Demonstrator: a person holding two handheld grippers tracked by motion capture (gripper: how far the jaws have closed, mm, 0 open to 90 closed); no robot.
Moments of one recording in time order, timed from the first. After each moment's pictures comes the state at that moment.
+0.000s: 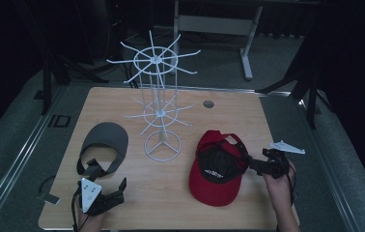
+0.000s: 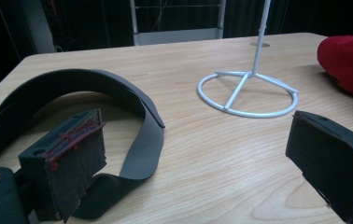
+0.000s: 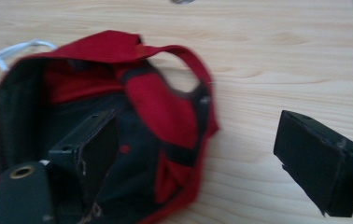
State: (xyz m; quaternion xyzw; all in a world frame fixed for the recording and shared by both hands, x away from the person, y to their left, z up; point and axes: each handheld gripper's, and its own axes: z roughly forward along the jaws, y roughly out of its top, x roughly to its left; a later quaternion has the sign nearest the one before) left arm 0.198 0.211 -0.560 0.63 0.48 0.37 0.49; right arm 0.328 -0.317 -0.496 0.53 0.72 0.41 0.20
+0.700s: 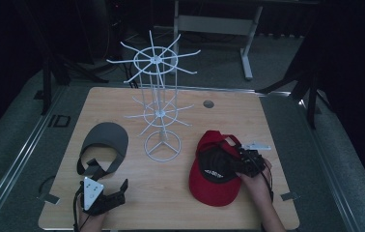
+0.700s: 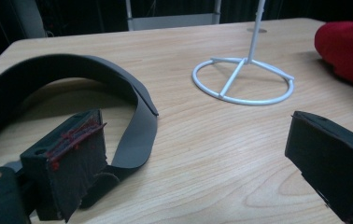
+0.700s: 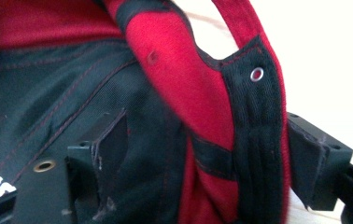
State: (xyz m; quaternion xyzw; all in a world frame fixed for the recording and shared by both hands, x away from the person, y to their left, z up) left arm 0.200 0.207 -0.557 0.66 0.48 0.35 0.47; right arm 0.354 -0.266 -0.545 0.52 0.77 0.31 0.21
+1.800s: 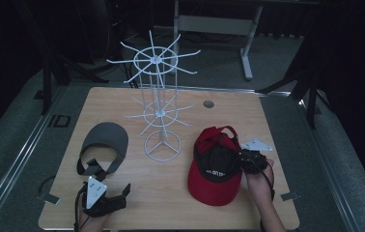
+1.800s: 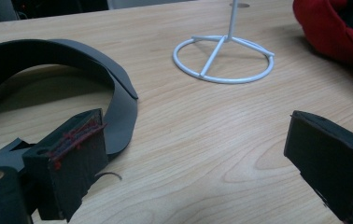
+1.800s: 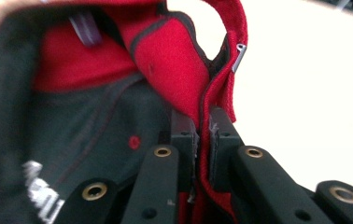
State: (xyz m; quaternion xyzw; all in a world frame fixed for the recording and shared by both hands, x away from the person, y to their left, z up) left arm 0.197 0.206 -0.553 0.69 0.47 0.31 0.45; right arm 0.333 -0.253 -0.497 0.45 0.77 0.34 0.28
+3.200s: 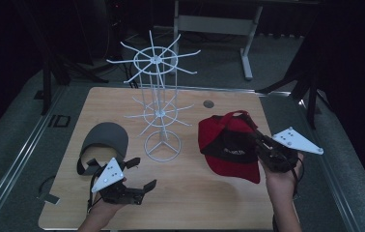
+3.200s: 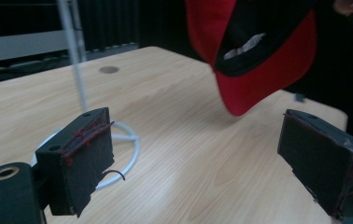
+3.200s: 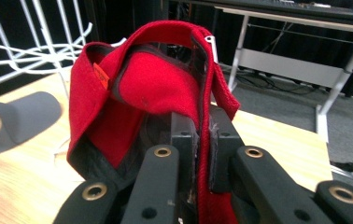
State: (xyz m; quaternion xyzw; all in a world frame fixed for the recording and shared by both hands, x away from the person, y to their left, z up) left arm 0.223 0.155 -0.466 0.74 0.29 0.18 0.58; right arm 0.270 -0.259 -0.366 0.40 0.70 0.50 0.32
